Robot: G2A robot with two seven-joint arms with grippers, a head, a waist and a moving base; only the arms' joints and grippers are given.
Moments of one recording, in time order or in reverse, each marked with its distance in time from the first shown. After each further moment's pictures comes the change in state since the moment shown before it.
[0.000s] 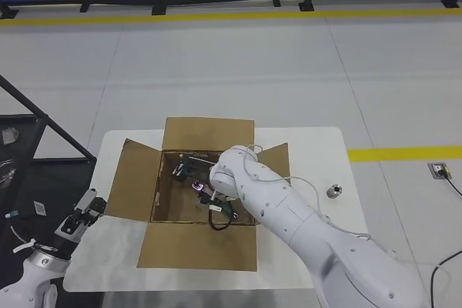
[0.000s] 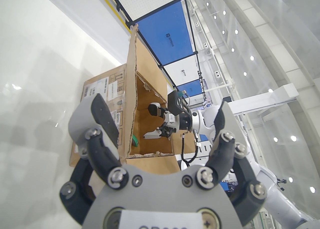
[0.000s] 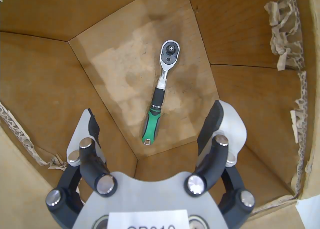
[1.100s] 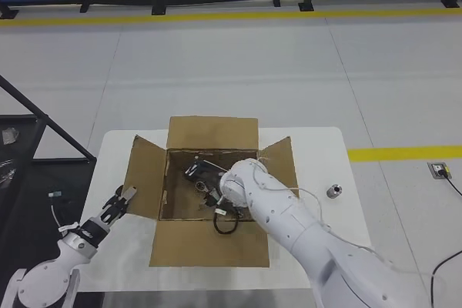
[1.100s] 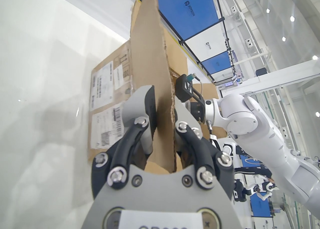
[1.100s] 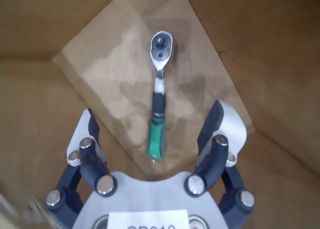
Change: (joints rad) left arm -0.101 0.009 0.147 -0.033 0.284 0.101 -0.013; right arm -0.084 -0.003 0.061 0.085 -0.031 0.100 -0.121
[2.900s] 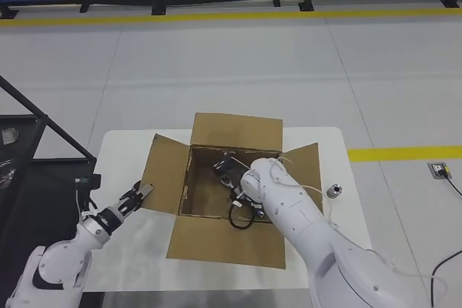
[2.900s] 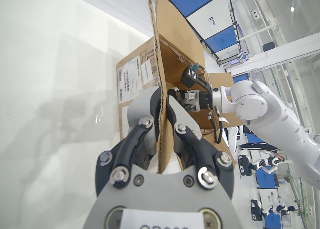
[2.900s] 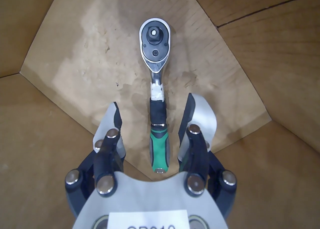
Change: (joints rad) left arm -0.162 0.021 0.117 0.177 0.046 -0.086 -0.061; right arm 0.027 -0.030 0.101 0.260 -0.033 0.009 -0.001
